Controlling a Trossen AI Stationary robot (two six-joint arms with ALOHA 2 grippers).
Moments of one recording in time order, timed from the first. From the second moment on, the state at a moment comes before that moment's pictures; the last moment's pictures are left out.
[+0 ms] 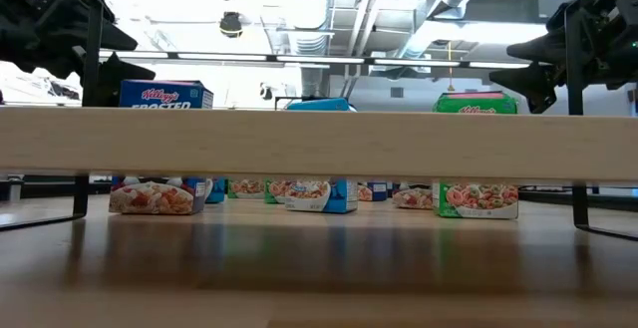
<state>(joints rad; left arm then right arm) -0.14 0.00 0.06 -0.10 -0.16 -0.39 -0.15 0.04 0.01 0.03 -0.08 0.26</state>
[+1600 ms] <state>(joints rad) -0.14 0.01 0.06 0.34 -0.45 -0.97 -0.20 0.04 0.01 0.25 0.09 0.35</state>
